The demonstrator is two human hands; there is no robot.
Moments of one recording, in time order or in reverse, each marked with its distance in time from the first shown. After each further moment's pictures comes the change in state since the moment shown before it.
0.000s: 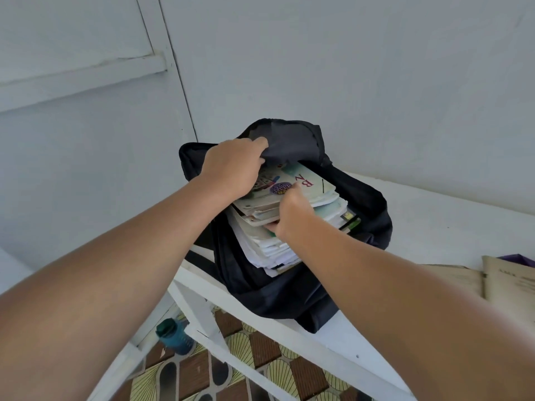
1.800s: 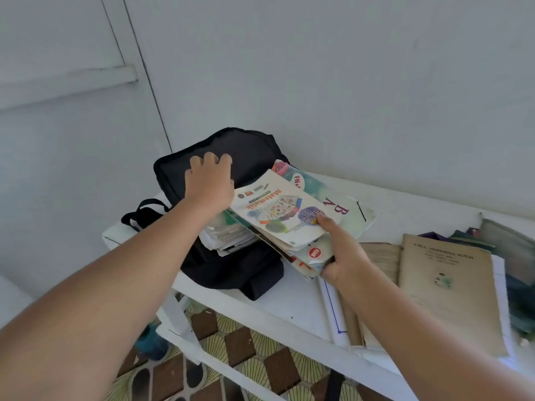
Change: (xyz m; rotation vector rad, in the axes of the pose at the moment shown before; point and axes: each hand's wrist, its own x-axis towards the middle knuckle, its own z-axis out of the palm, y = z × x) left_hand -0.031 0.073 0.013 -0.058 -0.136 -0.321; right_hand -0.143 0.012 -0.197 0.424 -0.005 -0.106
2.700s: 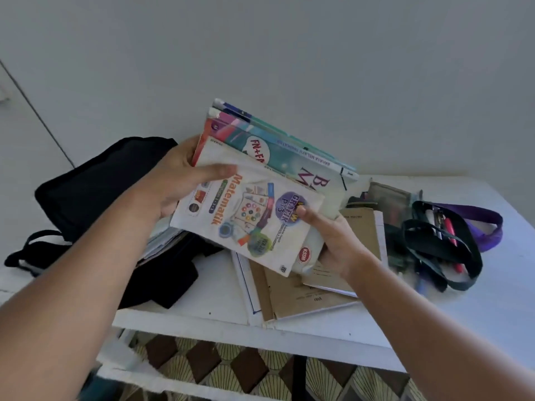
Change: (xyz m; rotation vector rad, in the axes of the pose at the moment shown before) left_hand -0.048 0.153 -0.073 -1.305 -0.496 0.137; right_hand -0.044 -0.091 -0.137 -0.168 -0.337 -0.362
